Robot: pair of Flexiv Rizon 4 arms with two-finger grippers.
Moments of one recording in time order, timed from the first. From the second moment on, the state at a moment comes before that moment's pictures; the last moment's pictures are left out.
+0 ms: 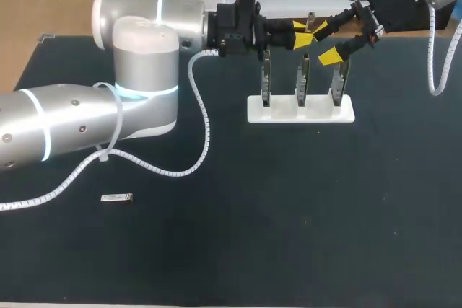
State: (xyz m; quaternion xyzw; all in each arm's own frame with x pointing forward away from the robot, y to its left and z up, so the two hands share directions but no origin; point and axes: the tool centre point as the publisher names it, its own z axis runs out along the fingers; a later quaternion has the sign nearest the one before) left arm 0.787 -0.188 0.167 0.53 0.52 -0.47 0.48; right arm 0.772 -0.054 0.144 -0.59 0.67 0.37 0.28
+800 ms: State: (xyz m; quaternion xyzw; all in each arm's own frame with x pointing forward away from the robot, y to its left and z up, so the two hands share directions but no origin) left arm 0.775 -0.189 0.162 0.53 0.52 -0.47 0.47; right arm 0.772 -0.054 0.144 -0.59 0.67 0.37 0.28
